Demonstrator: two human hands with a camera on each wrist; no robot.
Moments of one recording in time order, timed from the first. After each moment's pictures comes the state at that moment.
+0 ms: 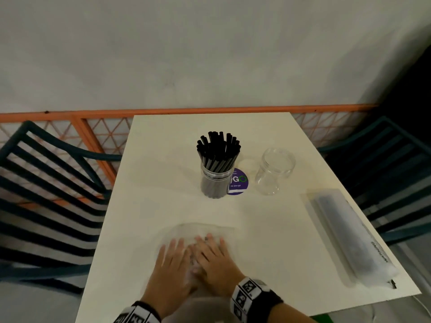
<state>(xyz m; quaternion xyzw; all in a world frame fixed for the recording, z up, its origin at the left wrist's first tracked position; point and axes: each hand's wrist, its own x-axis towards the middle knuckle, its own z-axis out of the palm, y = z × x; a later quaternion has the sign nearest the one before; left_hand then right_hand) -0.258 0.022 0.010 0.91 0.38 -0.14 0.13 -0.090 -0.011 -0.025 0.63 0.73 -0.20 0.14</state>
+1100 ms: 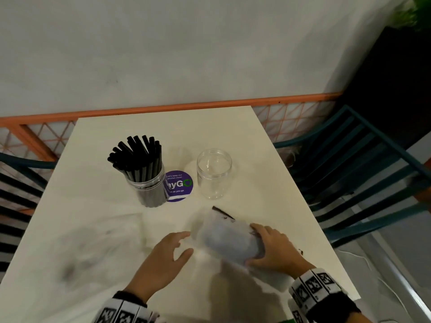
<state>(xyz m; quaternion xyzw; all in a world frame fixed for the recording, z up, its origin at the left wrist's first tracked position) -0.070 0.008 0.069 0.75 0.48 0.09 0.44 0.201 -0.083 0.030 0.76 0.58 -0.28 -0.03</state>
